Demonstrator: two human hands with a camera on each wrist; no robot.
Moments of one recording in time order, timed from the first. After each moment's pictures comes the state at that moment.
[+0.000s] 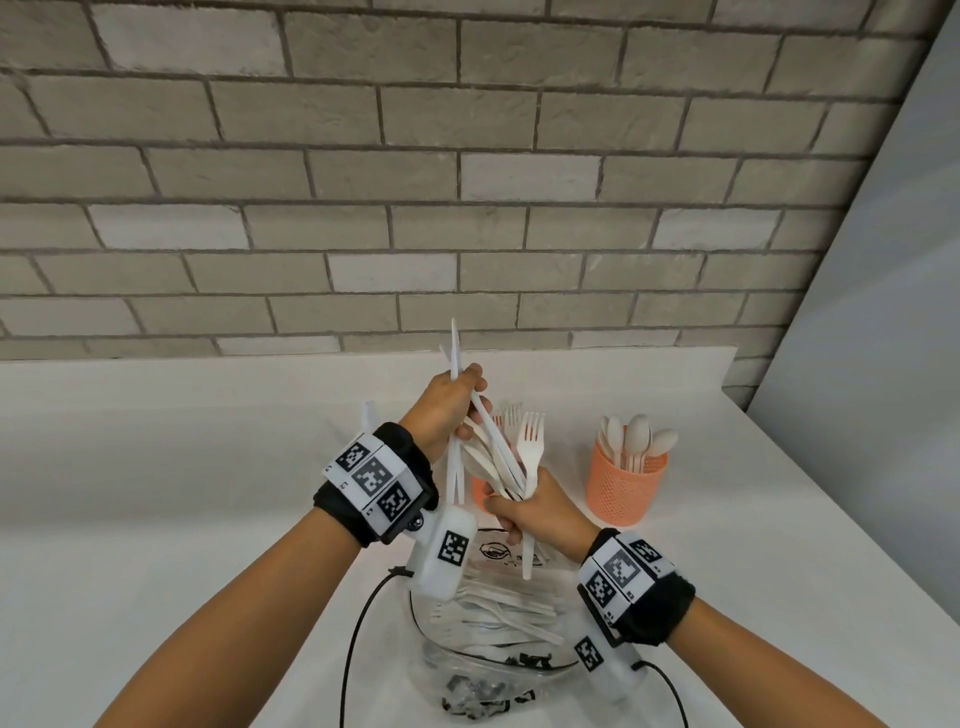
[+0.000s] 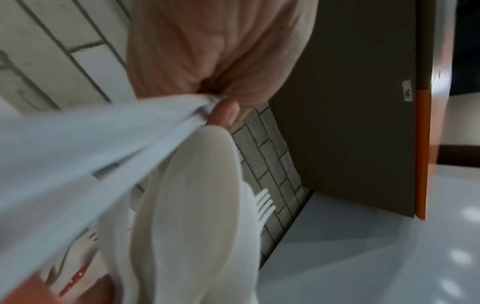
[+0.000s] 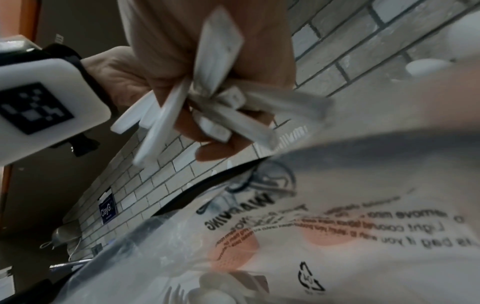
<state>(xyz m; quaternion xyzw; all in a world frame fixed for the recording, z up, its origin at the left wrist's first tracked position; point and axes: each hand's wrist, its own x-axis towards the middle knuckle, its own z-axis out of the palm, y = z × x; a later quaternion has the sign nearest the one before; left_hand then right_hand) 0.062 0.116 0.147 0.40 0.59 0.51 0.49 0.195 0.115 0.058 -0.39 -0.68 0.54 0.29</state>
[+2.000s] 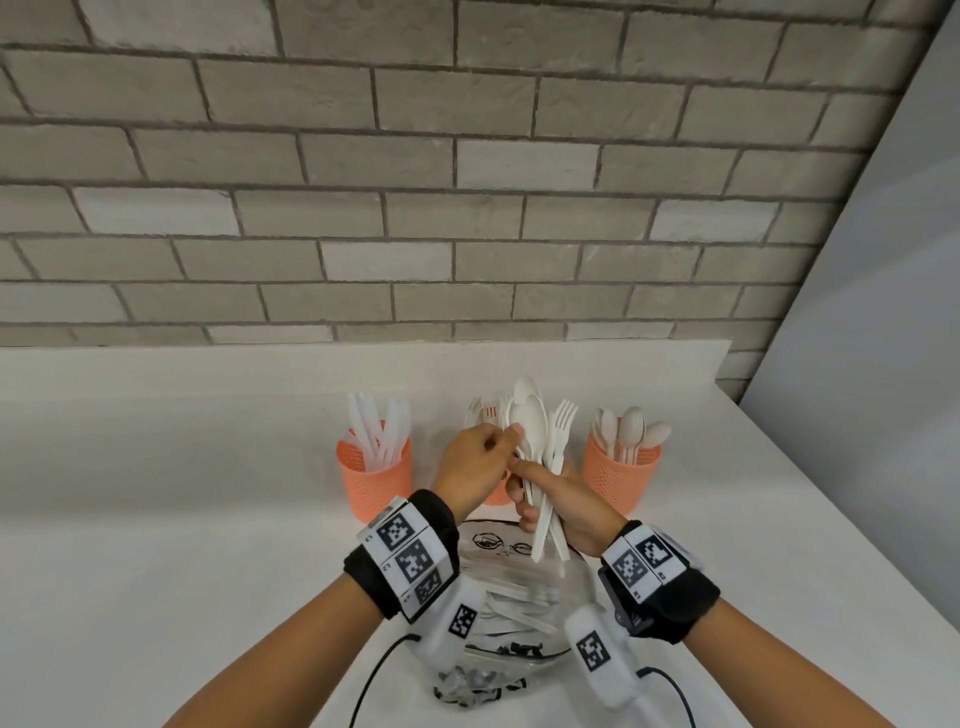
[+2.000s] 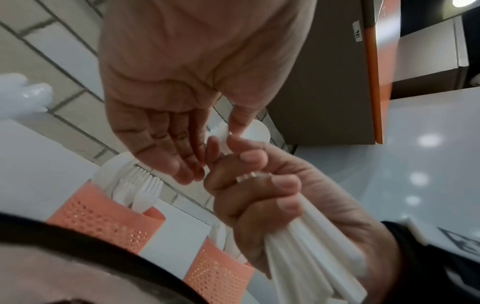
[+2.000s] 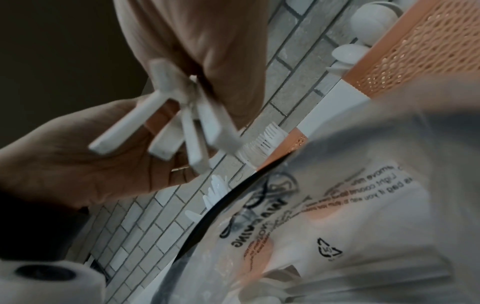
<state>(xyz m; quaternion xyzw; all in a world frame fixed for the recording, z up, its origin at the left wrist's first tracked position) 0.094 0.097 0.088 0.54 0.63 0.42 0.37 0.216 0.112 0.071 -0.34 -0.49 0.73 0.33</state>
